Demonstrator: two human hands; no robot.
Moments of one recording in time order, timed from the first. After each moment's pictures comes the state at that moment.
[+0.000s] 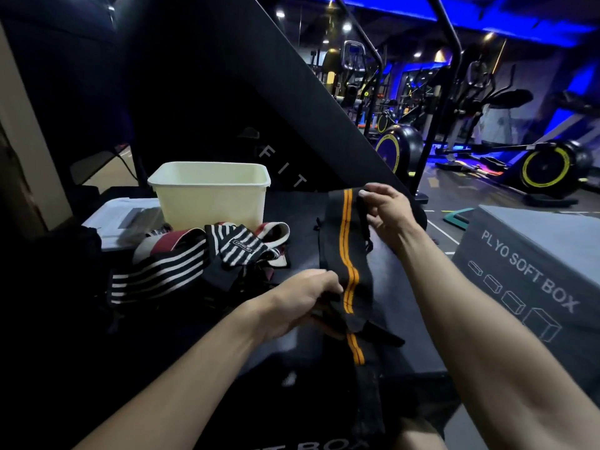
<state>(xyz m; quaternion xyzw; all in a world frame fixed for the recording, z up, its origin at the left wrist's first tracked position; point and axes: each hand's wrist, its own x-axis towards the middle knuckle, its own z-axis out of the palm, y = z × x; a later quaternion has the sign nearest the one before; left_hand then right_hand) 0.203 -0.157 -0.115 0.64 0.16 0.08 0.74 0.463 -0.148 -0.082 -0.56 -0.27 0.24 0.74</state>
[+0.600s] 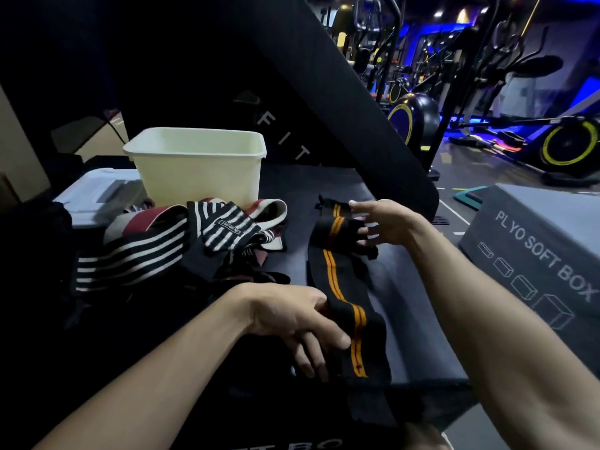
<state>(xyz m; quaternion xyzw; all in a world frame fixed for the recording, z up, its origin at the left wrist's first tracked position) 0.220 -0.126 -0.138 0.72 0.15 -0.19 0.65 0.501 -0.130 -0.128 -0.74 -0.28 0.41 0.46</state>
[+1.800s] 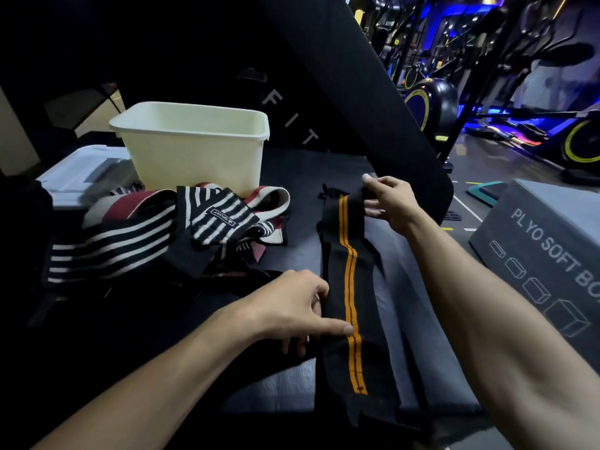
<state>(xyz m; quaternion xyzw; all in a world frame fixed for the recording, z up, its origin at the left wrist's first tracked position) 0.239 -0.107 -0.175 0.88 0.22 -0.02 0.42 0.532 -0.088 -0.151 -0.69 -0.30 0.26 0.61</state>
